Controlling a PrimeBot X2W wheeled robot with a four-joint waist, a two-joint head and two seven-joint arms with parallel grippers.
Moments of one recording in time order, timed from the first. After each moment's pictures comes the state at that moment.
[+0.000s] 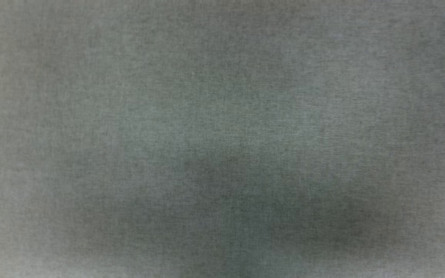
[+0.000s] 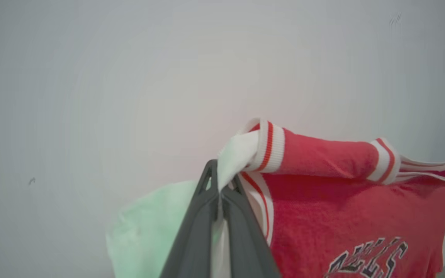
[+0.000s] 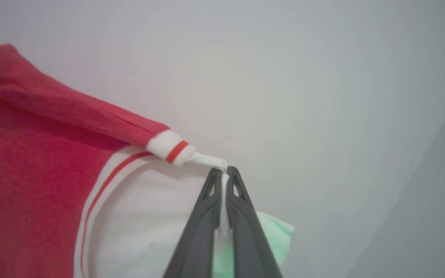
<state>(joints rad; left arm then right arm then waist) -1.91 0.41 -0.76 0.92 -1.08 -0.09 -0.26 -2.04 -0.55 0.98 1.17 0.79 0.13 -0.26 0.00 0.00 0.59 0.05</state>
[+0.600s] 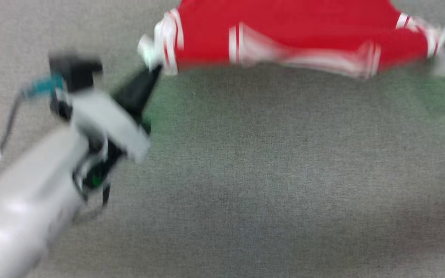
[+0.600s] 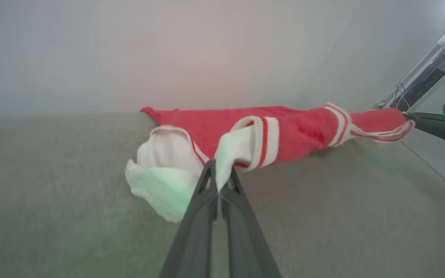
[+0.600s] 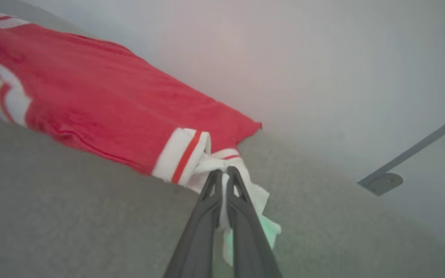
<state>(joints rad) -0.99 0.62 -0.98 0.42 -1.19 -0.13 -0.26 -1.17 -0.91 1.22 0.49 1.00 0.13 -0.24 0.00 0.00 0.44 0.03</state>
